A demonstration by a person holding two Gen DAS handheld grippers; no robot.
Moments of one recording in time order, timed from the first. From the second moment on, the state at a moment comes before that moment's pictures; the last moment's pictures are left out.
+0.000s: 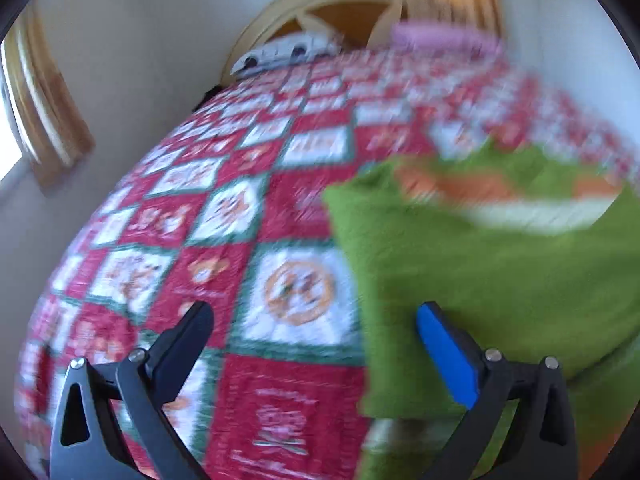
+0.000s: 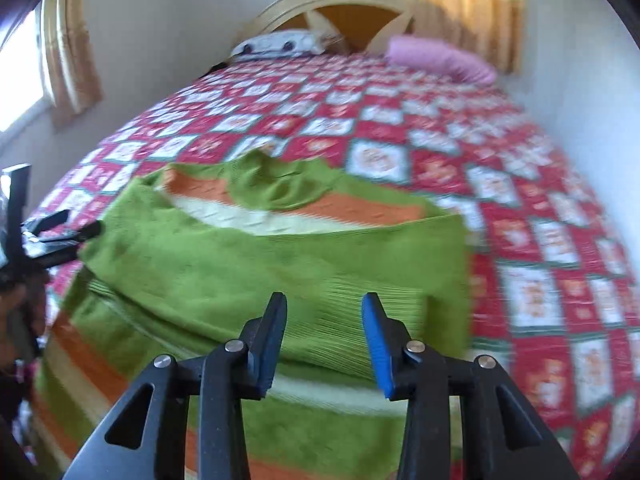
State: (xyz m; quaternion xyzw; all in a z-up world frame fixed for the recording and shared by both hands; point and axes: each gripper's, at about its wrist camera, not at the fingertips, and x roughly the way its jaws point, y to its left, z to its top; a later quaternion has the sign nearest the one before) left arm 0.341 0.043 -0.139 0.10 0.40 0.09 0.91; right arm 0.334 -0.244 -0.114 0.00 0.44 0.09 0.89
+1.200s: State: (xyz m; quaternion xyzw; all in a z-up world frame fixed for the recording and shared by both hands) left arm 0.309 0.079 -0.149 0.01 0.41 0.05 0.91; right arm 0.304 -0.267 -0.136 -0.01 0.44 0.07 0.90
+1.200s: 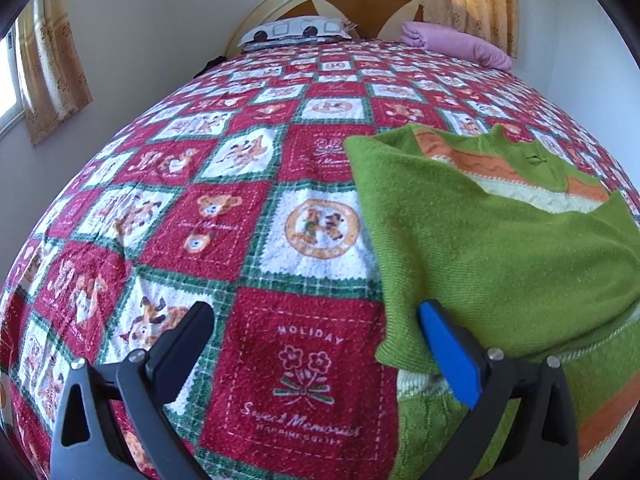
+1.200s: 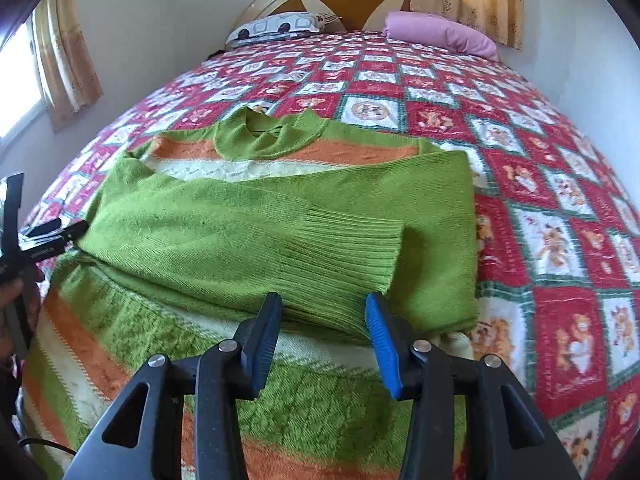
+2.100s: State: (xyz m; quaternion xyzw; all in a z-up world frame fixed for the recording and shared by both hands) left arm 0.241 0.048 -0.122 0.03 0.38 0.00 0.92; right arm 0.244 -0.245 -0.126 -0.01 0.44 0.08 0.89
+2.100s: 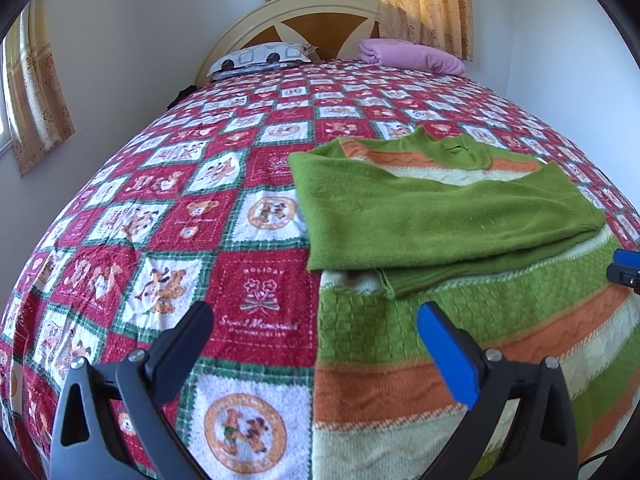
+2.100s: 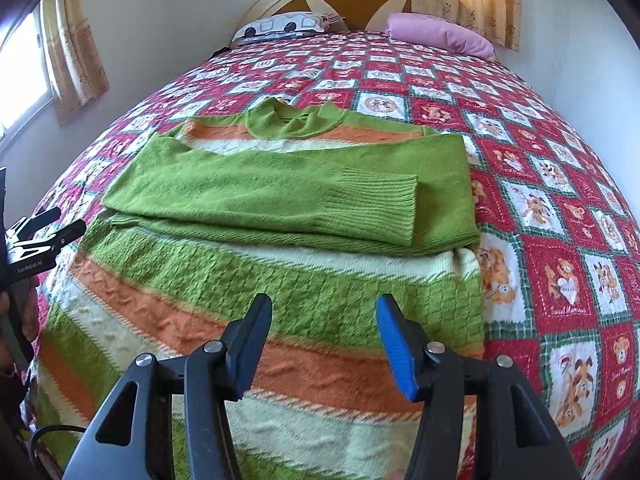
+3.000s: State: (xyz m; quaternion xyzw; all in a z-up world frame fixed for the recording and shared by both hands) left arm 0.179 0.037 -0.102 0.03 0.37 -0.04 0.93; right arm 0.183 -0.216 -0.122 -0.02 0.45 0.10 0.89
